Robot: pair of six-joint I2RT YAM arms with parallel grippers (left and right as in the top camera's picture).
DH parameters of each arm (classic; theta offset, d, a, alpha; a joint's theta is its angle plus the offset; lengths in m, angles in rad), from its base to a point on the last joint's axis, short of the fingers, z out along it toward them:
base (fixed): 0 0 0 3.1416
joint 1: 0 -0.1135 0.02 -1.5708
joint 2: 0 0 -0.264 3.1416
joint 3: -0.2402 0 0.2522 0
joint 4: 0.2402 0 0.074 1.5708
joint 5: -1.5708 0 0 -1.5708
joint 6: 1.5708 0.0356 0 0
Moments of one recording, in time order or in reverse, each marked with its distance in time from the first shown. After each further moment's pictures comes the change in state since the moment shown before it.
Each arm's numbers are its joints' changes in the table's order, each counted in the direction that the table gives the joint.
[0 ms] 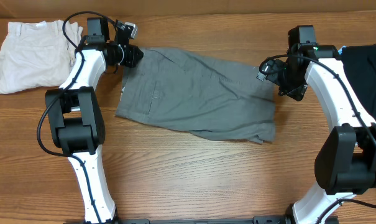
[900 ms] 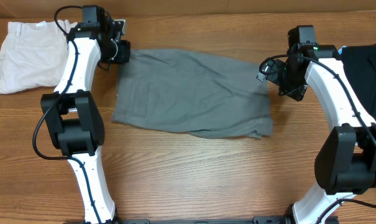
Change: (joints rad) left arm -0.010 0.019 -0.192 0.384 0.281 -0.174; right arm 0.000 0.000 0.000 0.005 0.000 0.000
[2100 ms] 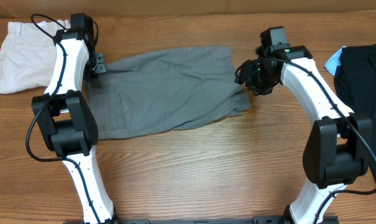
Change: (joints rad) left arm -0.064 0.000 -0.002 0.230 0.486 -0.196; right arm -0.144 -0.071 0.001 -0.125 0.181 -0.001
